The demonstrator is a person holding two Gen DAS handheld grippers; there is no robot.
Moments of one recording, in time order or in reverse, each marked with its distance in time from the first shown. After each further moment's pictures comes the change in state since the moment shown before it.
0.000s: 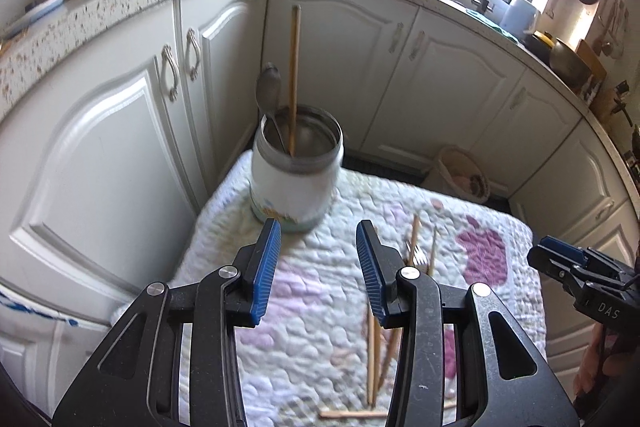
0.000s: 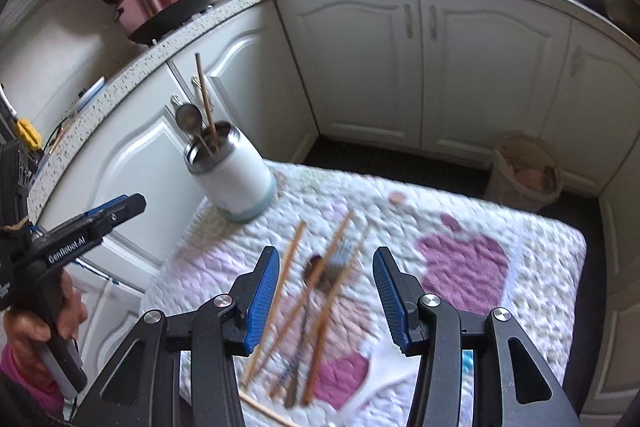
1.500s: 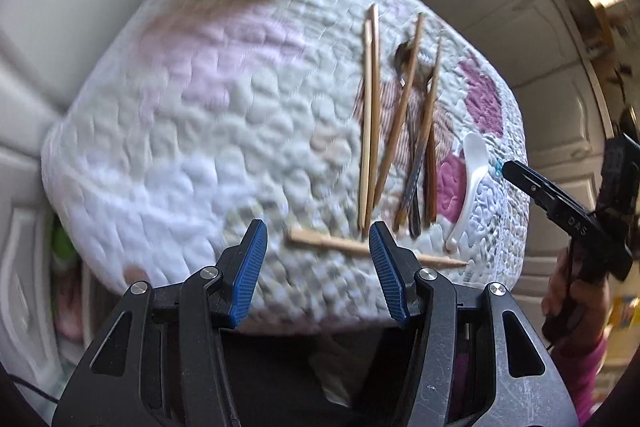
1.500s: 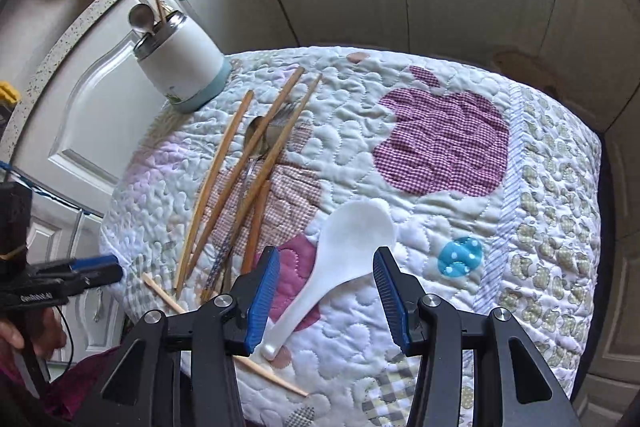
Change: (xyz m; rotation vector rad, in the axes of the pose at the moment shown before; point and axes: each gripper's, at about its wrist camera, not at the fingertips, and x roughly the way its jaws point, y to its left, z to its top) left arm 0.042 0.005 -0.134 -0.153 0.505 -0.138; right arm 0.045 -0.048 -0.088 0.029 0.199 0.035
